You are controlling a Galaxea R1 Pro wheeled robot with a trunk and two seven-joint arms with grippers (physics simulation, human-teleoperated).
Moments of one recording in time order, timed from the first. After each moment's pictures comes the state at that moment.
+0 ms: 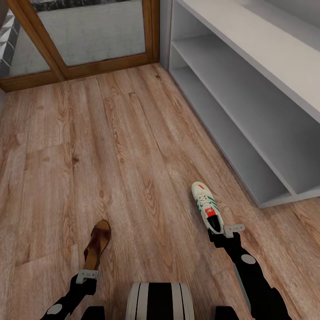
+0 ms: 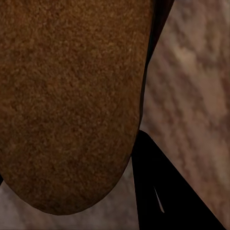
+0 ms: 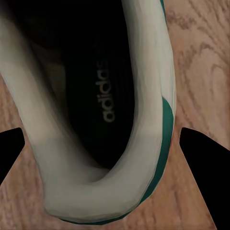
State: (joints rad) left arm -0.43 0.13 0.20 -0.32 -0.14 -0.34 -0.25; right arm -0.36 0.01 -0.16 -1.12 0.23 0.17 0.15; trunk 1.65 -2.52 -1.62
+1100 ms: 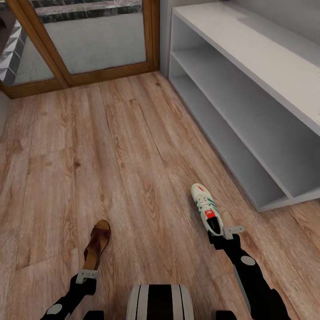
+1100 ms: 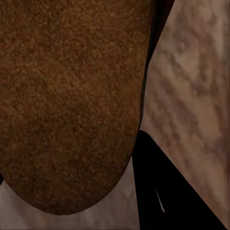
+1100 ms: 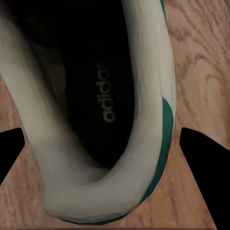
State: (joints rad) left arm -0.43 0.13 0.20 -0.32 -0.14 -0.34 -0.25; right arm -0.36 0.00 -0.16 -1.09 0.23 0.17 0.15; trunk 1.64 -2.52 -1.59
